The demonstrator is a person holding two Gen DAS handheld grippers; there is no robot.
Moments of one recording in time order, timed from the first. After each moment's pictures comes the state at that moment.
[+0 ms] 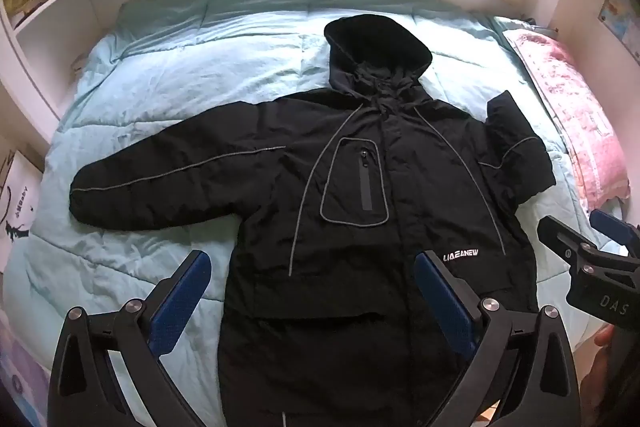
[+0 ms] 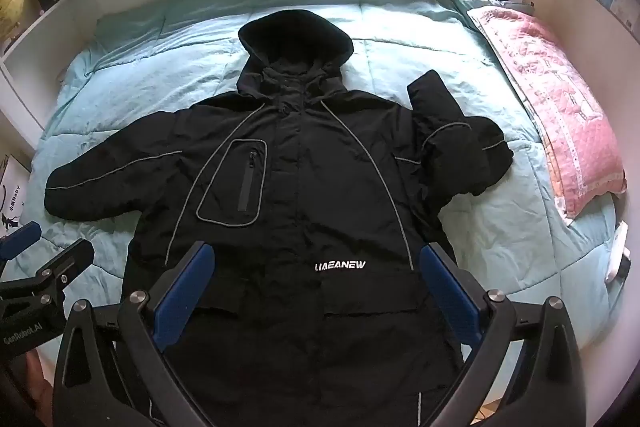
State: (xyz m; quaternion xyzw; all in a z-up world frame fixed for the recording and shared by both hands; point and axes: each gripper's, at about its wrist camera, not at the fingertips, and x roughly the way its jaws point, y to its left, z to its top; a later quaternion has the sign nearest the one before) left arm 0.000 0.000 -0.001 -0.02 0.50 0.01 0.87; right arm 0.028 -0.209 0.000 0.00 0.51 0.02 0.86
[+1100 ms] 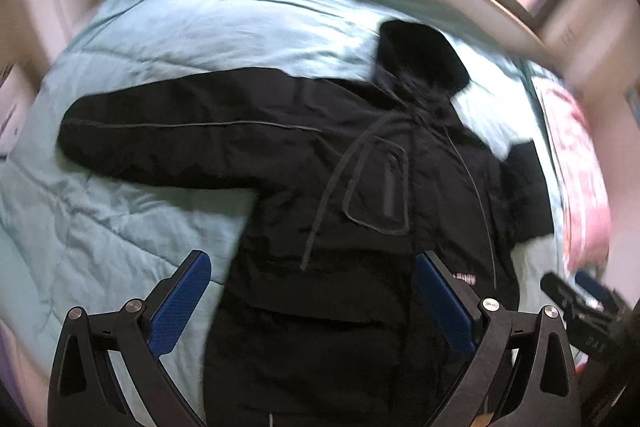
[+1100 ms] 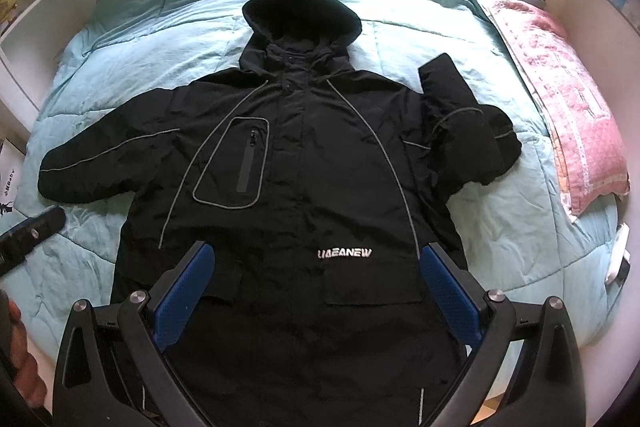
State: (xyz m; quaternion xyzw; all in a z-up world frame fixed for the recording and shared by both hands) left arm 0.008 0.088 -0.030 -0.17 0.51 0.04 0.84; right arm 0.036 -0.194 -0.022 -0.02 0.54 0.04 0.84
